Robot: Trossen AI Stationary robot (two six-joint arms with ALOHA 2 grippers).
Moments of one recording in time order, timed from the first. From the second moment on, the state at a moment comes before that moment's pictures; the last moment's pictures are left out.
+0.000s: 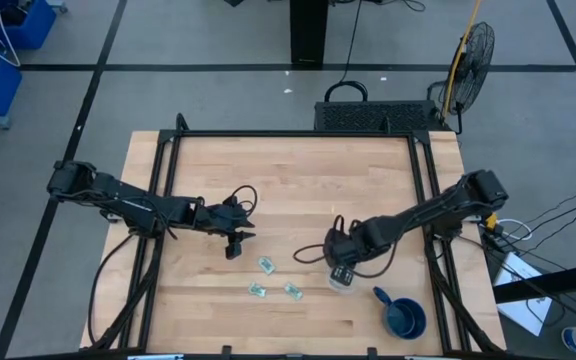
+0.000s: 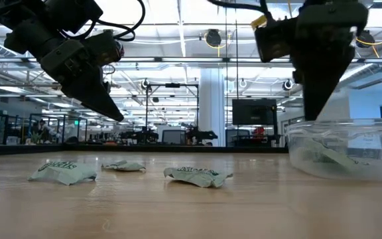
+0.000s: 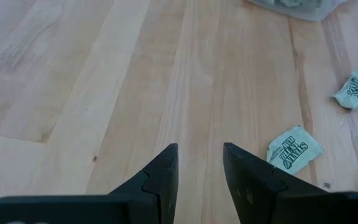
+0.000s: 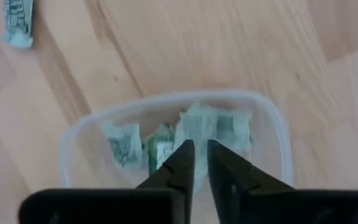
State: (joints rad) left arm -0.12 1.28 0.49 0.06 -0.11 -0.24; right arm 0.33 1.65 1.11 -0.82 0.05 0.78
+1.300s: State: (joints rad) left arm -0.26 1.27 0.50 -0.08 -0.11 -0.34; right arm 0.16 2.13 1.11 0.52 -0.04 0.10
